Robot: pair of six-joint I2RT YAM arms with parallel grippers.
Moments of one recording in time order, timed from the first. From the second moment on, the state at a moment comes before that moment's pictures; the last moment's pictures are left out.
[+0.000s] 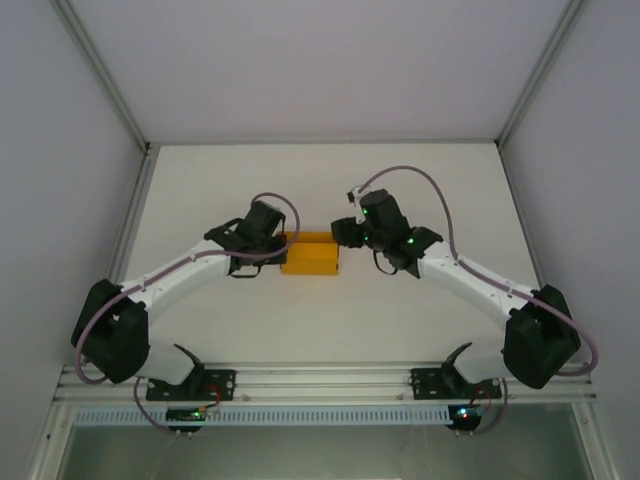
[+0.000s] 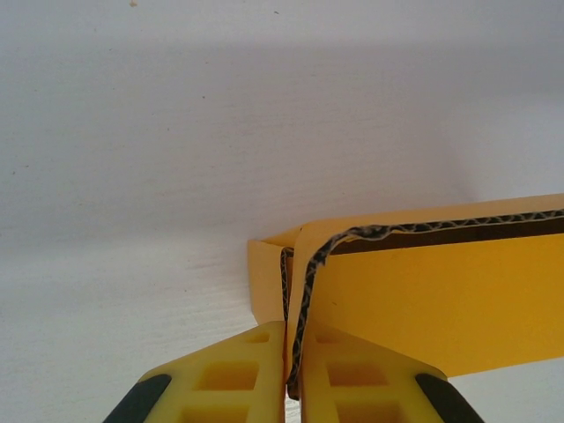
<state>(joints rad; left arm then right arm) -0.65 1.42 0.98 -0.56 -0.09 -0.56 0.65 1.37 1.00 -0.26 0.01 0.33</state>
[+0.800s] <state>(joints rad) -0.66 1.42 0.98 -0.56 -0.09 -0.53 0.62 1.55 1.15 -0.52 -0.12 0.18</state>
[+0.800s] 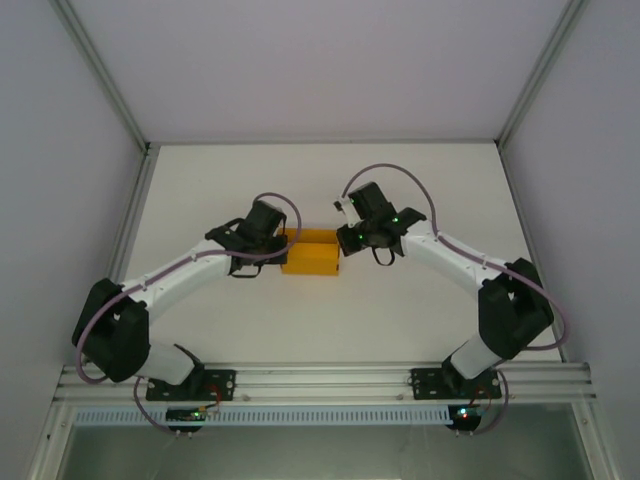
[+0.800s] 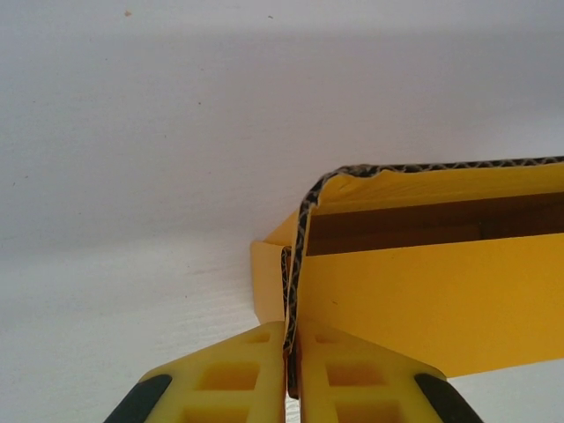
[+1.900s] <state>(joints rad) -0.71 1.44 0.99 -0.55 -0.17 -0.61 0.90 1.47 0.97 -0.37 0.39 0.83</state>
